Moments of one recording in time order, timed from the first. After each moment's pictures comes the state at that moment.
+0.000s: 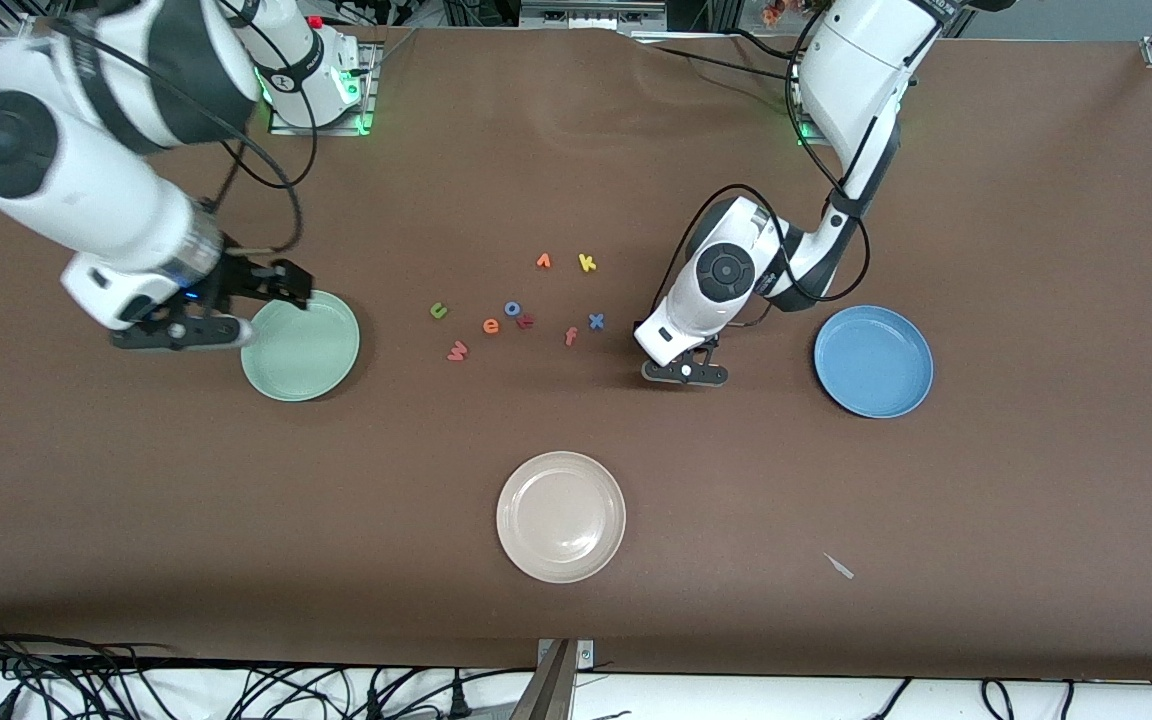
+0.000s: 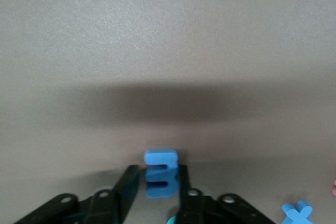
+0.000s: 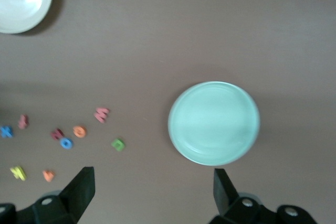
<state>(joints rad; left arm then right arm) -0.47 0.63 -0.14 -1.88 -0.08 2.49 -0.47 0.34 0.21 -0.04 -1.65 0.04 1.80 0.27</state>
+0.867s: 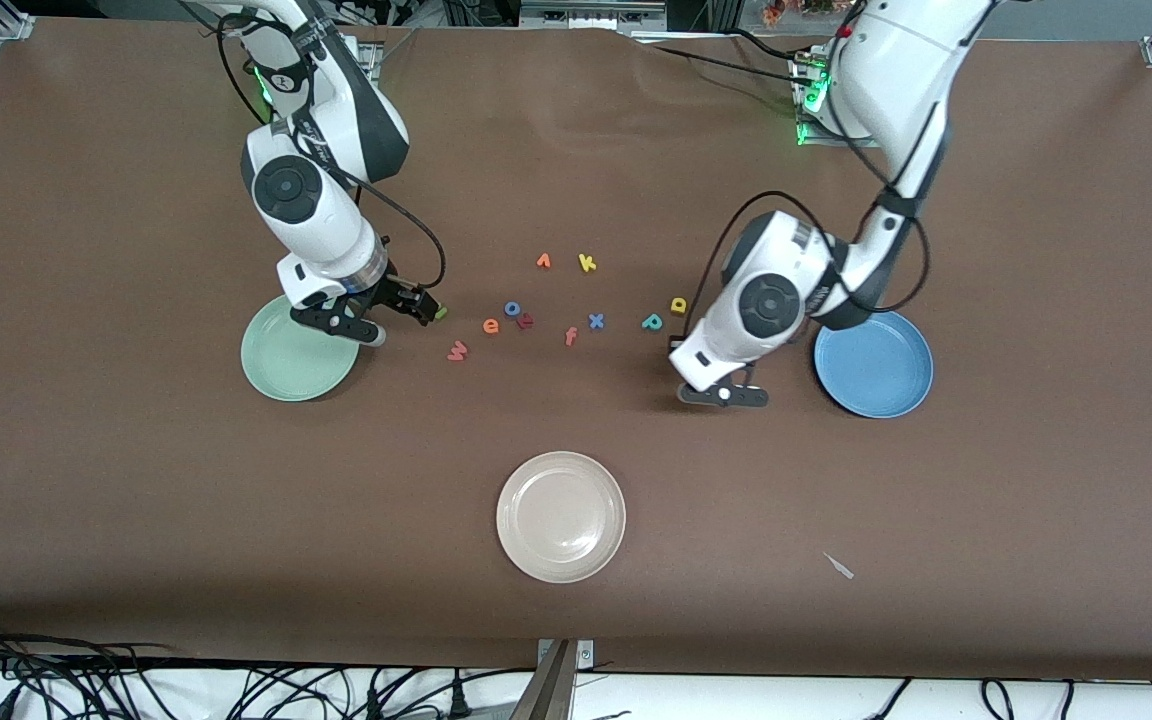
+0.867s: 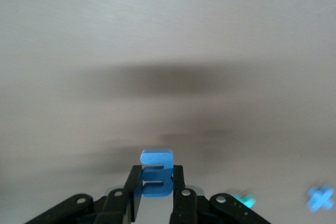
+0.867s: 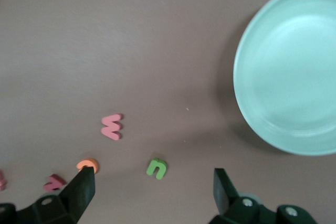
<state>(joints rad) -0.36 0.57 -0.11 -1.77 -0.08 2.17 -0.31 0.35 0.23 0.12 -2.17 0.00 2.40 0.80</state>
